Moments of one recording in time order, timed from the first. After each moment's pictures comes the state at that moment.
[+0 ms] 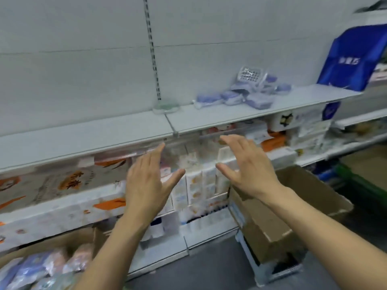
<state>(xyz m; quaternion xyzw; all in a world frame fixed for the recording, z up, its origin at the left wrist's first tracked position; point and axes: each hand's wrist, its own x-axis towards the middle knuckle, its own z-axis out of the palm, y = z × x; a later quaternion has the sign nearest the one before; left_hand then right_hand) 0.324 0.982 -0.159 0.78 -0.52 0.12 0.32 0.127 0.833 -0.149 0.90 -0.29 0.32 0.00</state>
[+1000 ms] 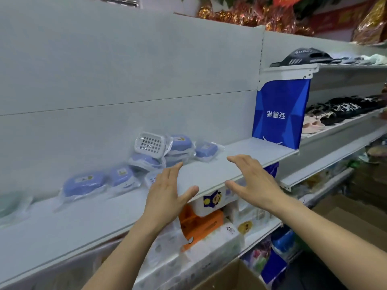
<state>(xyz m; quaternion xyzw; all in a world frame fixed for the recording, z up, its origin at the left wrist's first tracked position) 0.137 0.404 -0.107 0.70 -0.64 0.01 0.34 -0.089 0.312 -0.086 0.87 -0.42 0.26 -0.03</state>
